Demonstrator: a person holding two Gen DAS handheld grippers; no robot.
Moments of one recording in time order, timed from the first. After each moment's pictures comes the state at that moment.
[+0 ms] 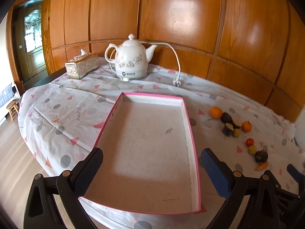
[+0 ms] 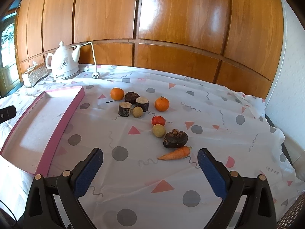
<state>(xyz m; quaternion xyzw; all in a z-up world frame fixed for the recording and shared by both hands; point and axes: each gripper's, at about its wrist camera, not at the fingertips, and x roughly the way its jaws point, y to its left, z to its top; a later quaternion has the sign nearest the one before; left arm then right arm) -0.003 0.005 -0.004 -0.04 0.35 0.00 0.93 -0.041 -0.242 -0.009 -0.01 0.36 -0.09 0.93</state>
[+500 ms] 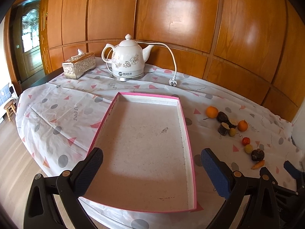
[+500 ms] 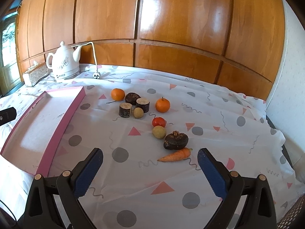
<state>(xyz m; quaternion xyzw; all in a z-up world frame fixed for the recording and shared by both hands) -0.007 0.006 0.001 -0.05 0.35 -0.01 0.94 -0.038 -0.240 -0.006 -0.02 0.36 -0.09 0.93</state>
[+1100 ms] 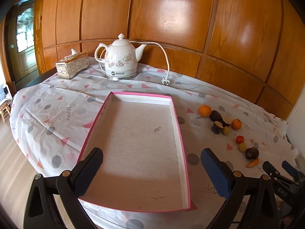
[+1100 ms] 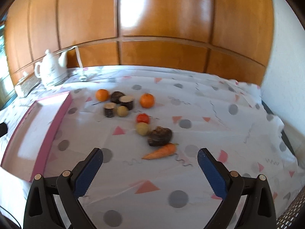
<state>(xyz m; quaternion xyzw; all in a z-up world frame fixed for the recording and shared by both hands) -0.005 -0.001 -0.001 -0.05 0.35 -0.04 0.93 -0.039 -0.282 -0.009 0.04 0.37 -0.12 0.92</state>
